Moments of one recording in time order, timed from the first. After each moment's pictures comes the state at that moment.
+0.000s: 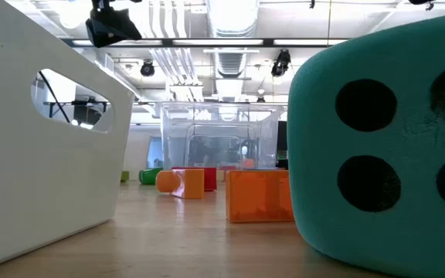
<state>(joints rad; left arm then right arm) -0.15 1.20 1.08 -0.68 0.05 -0.60 0.62 1.32 0.83 -0.38 -0.21 1.11</state>
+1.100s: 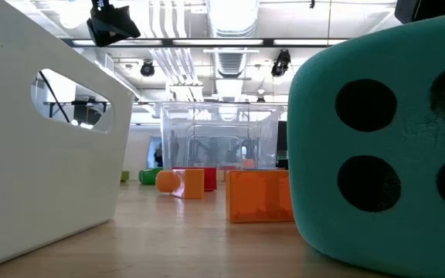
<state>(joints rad) -0.15 1.20 1.08 -0.68 0.08 -0.55 0.62 1.42 0.81 -0.33 -0.23 1.04</state>
